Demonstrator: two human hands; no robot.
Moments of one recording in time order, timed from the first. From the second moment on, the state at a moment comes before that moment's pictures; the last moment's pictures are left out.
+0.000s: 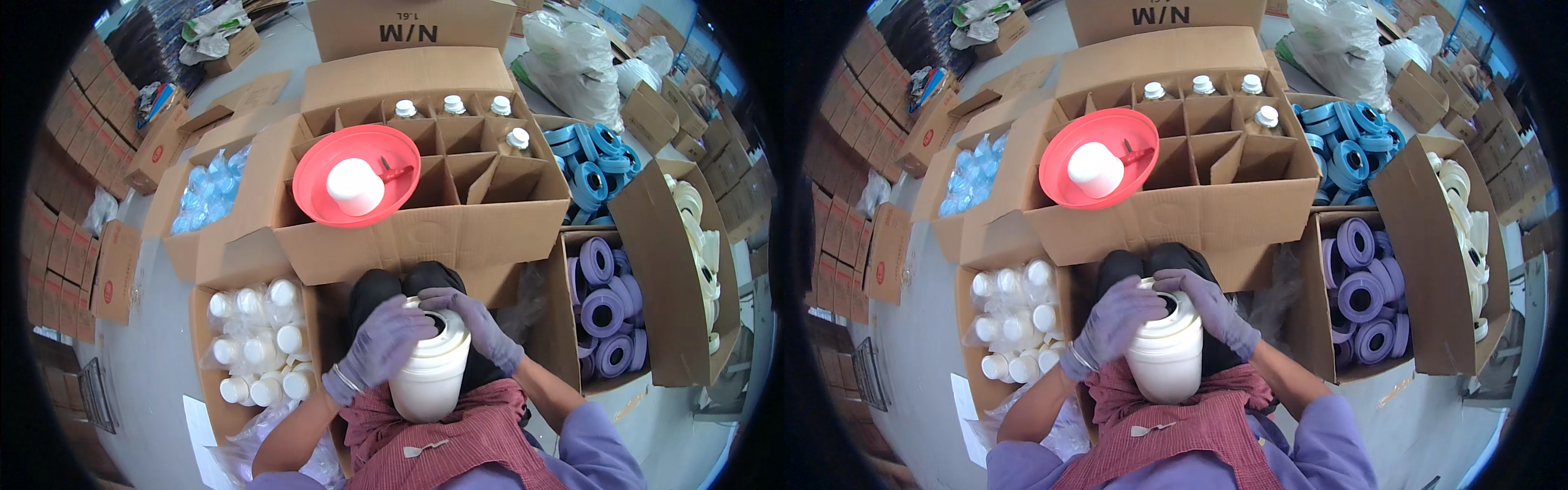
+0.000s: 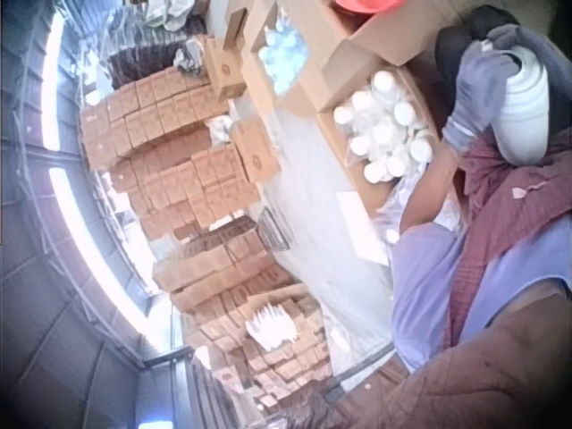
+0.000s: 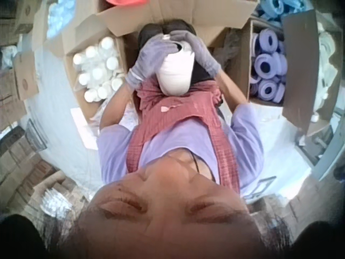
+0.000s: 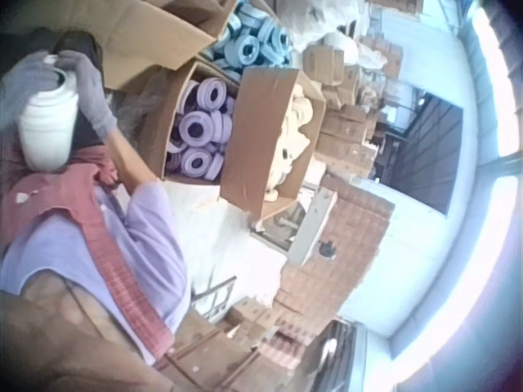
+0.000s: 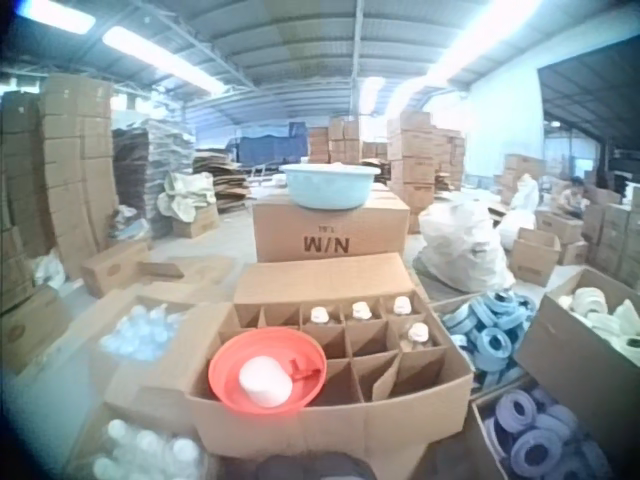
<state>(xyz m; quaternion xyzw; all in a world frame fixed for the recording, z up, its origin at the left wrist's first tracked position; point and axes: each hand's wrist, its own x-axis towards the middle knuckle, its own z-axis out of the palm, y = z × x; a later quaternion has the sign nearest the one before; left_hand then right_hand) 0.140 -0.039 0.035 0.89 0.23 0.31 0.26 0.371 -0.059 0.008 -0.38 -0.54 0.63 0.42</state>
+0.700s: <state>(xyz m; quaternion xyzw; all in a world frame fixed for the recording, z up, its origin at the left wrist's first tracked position) 0.144 -0.119 -0.010 0.43 0.45 0.21 0.75 0.511 -0.233 -0.033 -0.61 -0.70 0.38 -0.02</state>
